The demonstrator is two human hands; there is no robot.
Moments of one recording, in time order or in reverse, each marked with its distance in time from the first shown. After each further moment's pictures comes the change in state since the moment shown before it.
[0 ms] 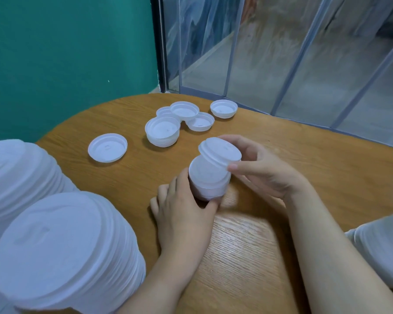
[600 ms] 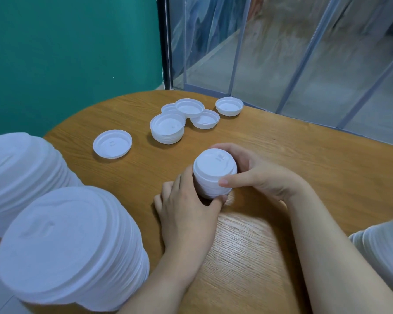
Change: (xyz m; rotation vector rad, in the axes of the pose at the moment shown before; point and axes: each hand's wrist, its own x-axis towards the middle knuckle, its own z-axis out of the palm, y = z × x) left_hand 0.001 0.001 0.000 -0.020 0.007 -0.016; right_hand 0.005 0.000 0.009 -0.203 -0.088 0.117
